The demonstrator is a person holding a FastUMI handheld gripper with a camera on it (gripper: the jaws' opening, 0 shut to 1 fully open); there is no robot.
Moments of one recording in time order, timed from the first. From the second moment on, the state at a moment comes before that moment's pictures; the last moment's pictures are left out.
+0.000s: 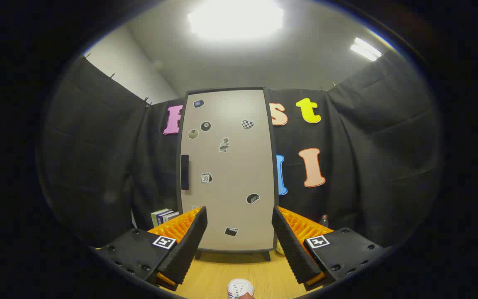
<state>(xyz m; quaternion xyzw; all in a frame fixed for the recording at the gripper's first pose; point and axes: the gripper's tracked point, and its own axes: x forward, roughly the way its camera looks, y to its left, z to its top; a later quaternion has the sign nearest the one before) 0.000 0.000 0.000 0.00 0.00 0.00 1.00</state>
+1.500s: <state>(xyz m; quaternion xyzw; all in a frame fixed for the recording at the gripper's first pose) 0.154 0.098 0.032 0.01 0.02 0.06 1.00</state>
